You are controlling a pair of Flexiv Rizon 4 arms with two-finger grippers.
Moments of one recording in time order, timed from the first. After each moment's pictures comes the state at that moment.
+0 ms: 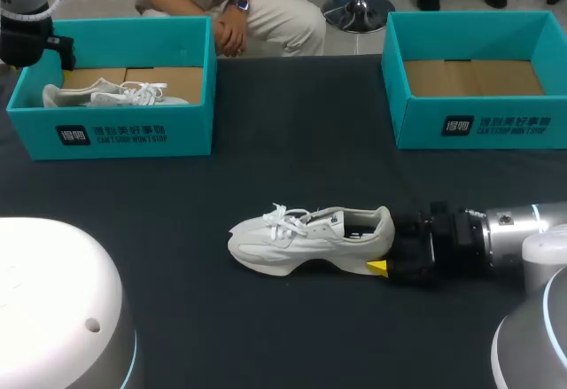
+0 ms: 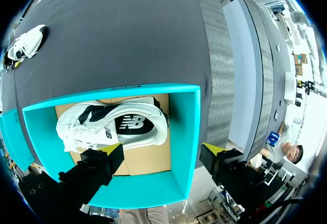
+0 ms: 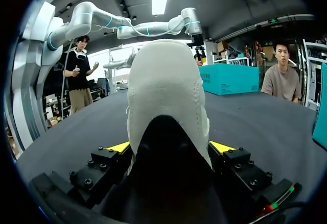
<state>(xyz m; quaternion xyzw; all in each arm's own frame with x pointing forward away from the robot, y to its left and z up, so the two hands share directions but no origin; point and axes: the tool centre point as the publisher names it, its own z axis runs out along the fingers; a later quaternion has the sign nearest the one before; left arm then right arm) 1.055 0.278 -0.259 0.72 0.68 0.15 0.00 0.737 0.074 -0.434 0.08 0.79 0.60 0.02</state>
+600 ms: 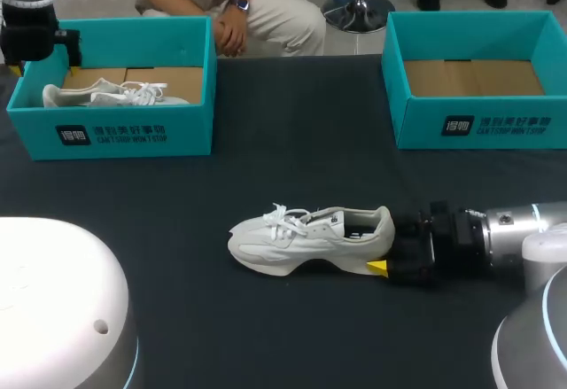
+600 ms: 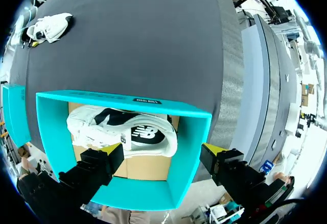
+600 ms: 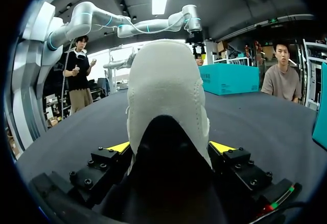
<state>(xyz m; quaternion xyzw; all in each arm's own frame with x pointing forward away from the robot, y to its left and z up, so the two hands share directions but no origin) 1.024 0.251 -0.244 0.64 0.76 0.10 -0.01 0.737 0.073 -0.434 0.08 0.79 0.60 0.02</state>
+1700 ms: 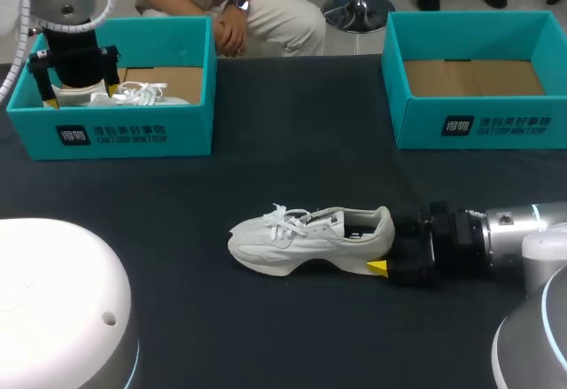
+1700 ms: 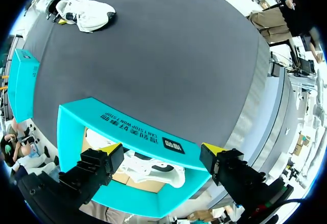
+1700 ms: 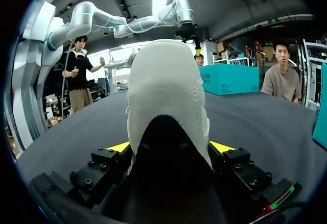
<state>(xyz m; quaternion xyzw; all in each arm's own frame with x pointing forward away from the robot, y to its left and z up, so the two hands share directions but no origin) 0.944 0.177 -0.238 0.52 0.85 0.09 0.01 0.737 0.073 -0.434 0.08 0.79 0.60 0.02</state>
